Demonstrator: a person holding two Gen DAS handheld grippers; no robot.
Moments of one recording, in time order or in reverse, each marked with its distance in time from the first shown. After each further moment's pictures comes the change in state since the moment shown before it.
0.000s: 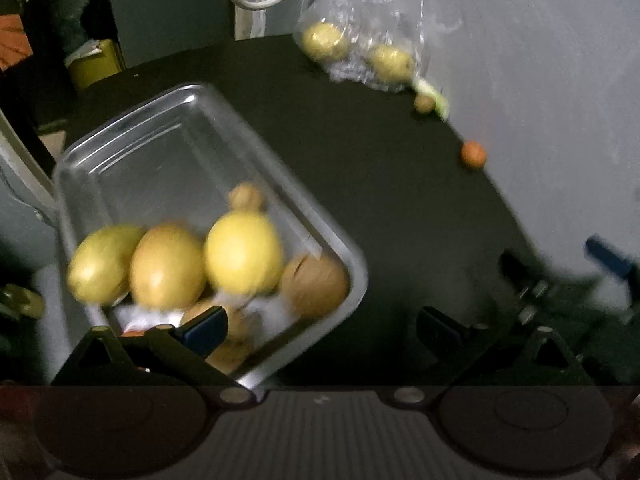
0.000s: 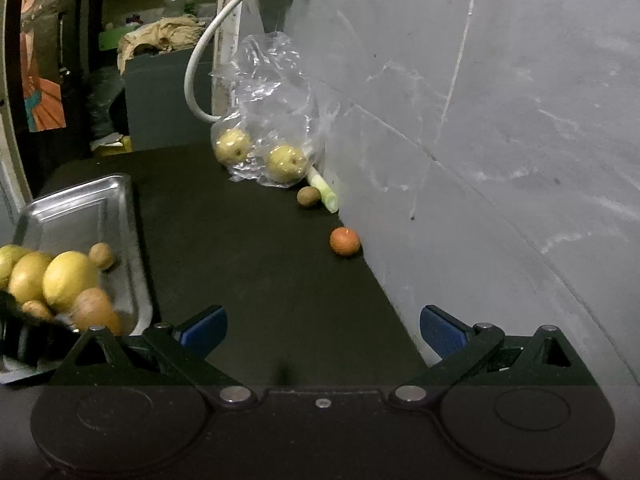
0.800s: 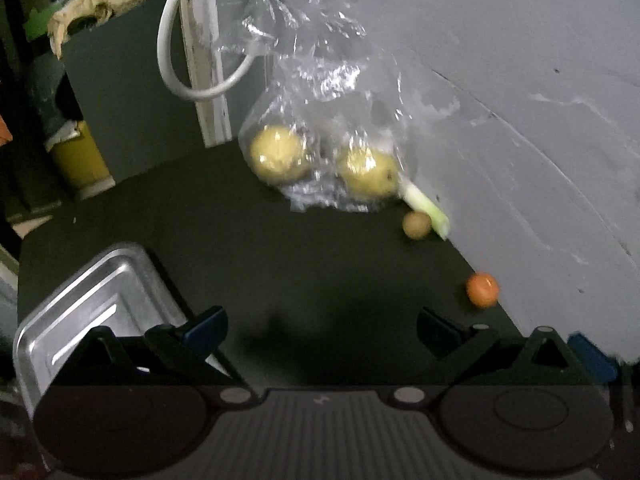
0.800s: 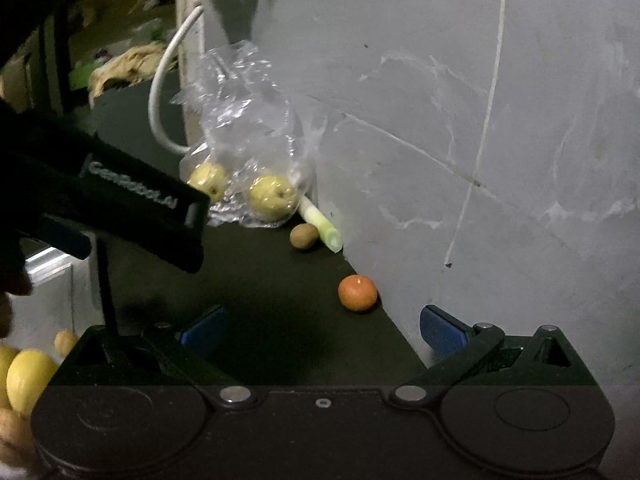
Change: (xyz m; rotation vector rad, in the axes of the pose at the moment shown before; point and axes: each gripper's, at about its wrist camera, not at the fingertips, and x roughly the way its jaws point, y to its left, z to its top) left arm 0.063 -0.051 0.121 0.140 -0.166 0.058; right arm 0.068 0.001 0.032 0.174 -0.045 -0.003
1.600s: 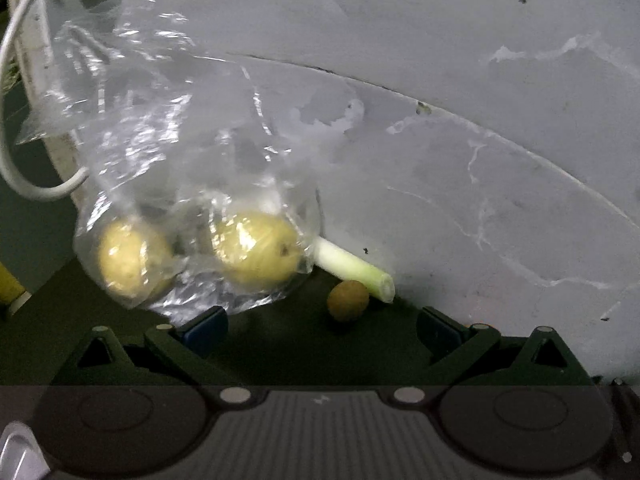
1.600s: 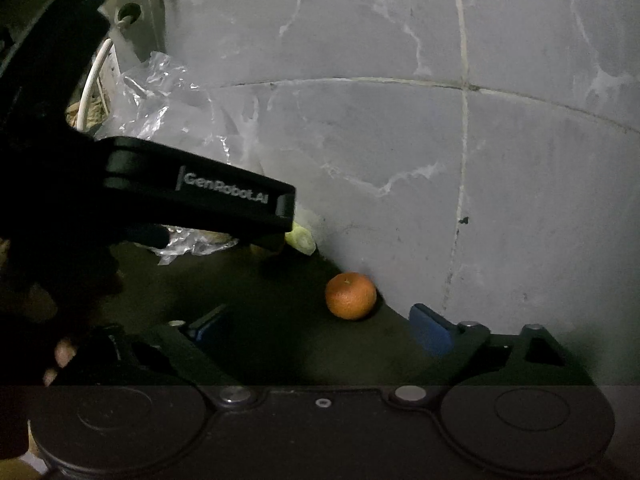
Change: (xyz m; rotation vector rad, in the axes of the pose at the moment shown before) left arm 0.091 -0.047 0.045 0.325 -0.091 -0.209; right arm 0.059 -0.007 -0.012 0.250 -0.027 -0.073
